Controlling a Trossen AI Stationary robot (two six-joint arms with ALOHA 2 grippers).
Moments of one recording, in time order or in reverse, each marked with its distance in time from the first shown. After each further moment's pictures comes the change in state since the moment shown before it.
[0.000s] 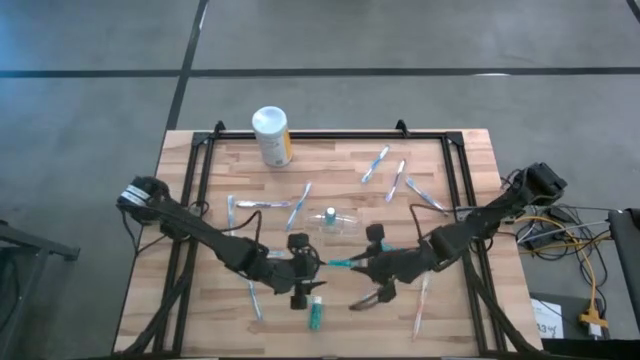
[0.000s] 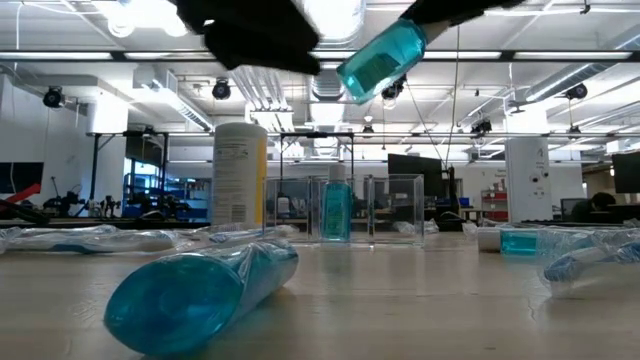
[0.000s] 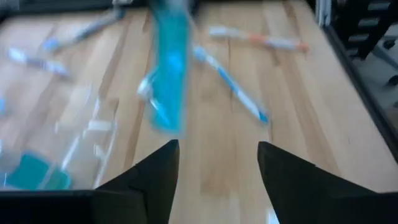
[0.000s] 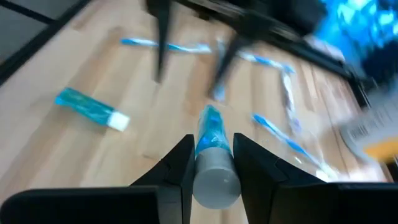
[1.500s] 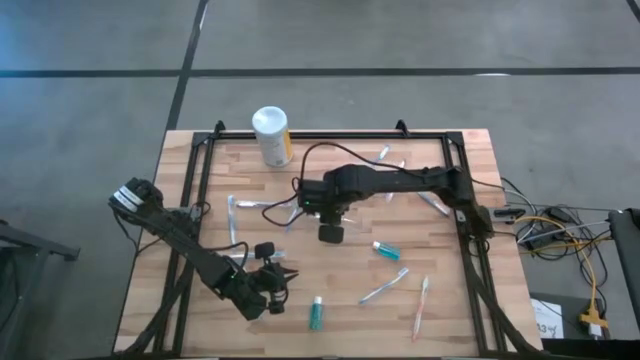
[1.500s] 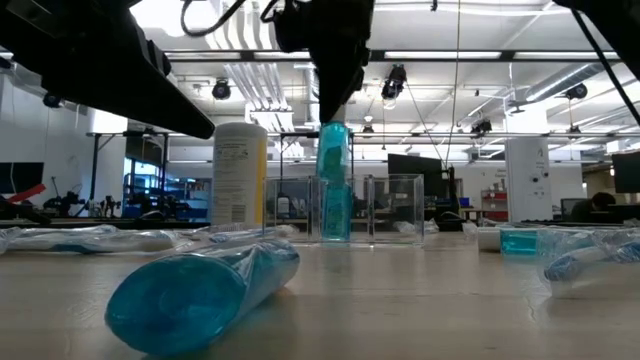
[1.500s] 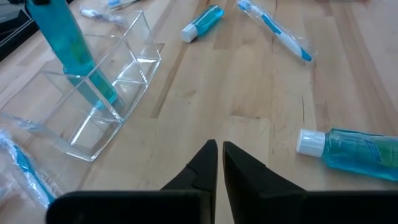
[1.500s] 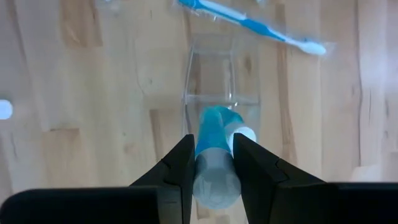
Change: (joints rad) left arm -0.201 -0.025 -0.243 0.035 -0.360 -0.252; right arm -0.497 0.701 1.127 -1.125 -0.399 0.137
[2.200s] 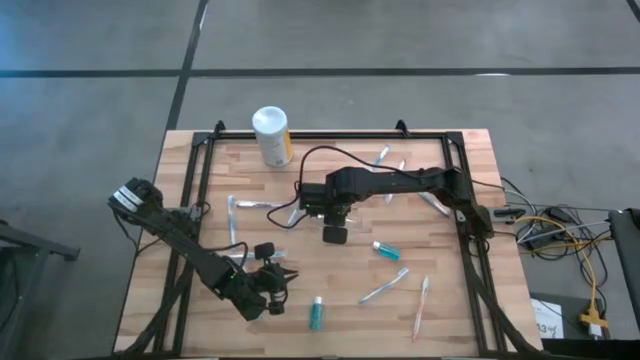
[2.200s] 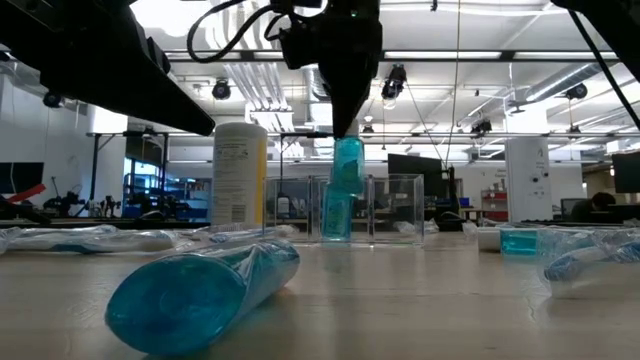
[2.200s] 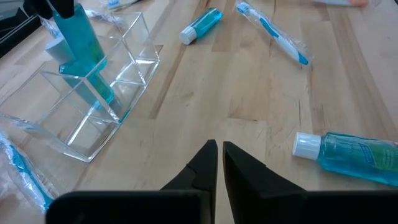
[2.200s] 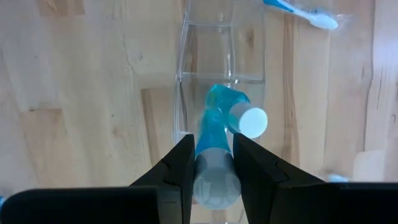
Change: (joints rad) left arm 0.000 -0.002 0.002 0.006 0.000 -0.013; right arm -0.005 0.001 -0.047 -0.027 0.003 -0.012
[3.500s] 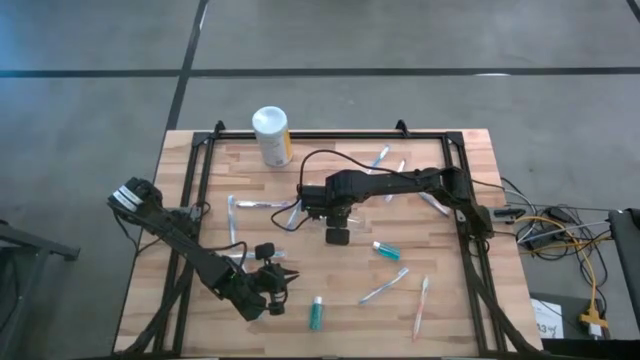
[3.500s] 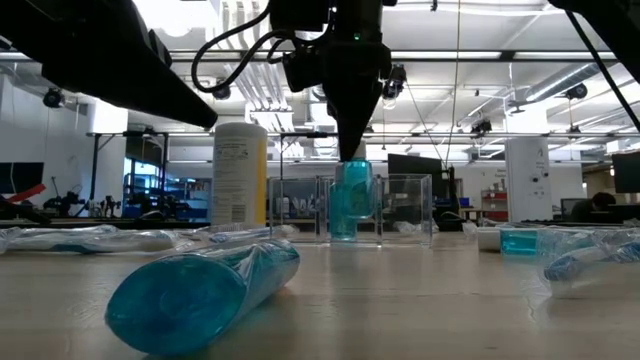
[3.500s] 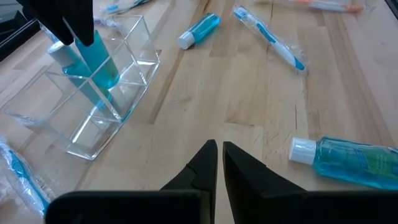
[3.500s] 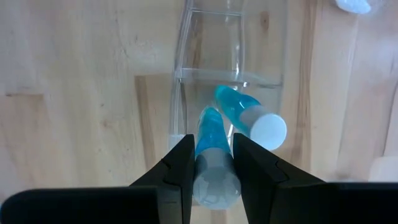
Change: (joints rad) left arm -0.001 -0.004 0.009 0.004 0.000 0.013; right arm -0.012 0.002 -0.094 0.054 -0.026 -0.048
